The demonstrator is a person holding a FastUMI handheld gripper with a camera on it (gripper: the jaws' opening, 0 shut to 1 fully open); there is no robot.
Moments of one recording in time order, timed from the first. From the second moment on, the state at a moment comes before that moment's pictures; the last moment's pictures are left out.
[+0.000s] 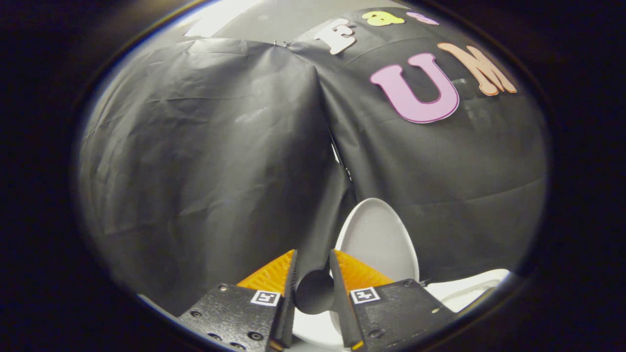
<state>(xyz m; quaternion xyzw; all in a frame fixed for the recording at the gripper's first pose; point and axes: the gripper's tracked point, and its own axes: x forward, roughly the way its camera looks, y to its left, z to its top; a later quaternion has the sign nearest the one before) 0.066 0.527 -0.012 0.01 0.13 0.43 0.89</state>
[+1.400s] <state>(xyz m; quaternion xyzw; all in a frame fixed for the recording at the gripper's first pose) 0.137 0.076 0.071 0.13 0.04 0.13 0.98</state>
